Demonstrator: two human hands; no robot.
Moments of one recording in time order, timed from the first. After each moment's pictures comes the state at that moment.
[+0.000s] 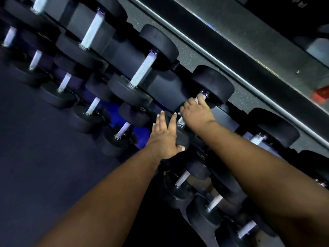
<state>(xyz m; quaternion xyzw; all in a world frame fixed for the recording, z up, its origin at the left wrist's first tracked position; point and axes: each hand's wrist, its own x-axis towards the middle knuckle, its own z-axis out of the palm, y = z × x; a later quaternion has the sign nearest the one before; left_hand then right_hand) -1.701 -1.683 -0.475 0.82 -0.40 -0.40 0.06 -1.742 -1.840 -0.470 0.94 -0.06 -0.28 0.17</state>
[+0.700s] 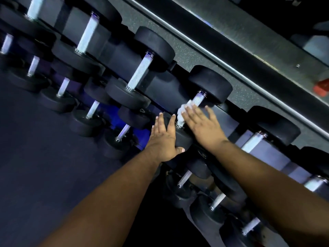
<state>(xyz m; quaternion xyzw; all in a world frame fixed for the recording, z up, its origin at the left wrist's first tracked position) -1.698 -1.684 -0.473 0.82 -0.40 -0.41 0.06 -1.812 -1.838 -0.489 0.98 -0.10 -0.14 0.08</state>
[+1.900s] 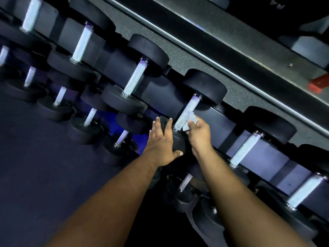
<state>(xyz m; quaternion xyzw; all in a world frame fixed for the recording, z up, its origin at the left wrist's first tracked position) -1.698 -1.684 -0.476 0.82 -0.41 -0.39 0.06 -1.779 -1.795 -0.501 0.50 -0.56 0.18 -0.63</state>
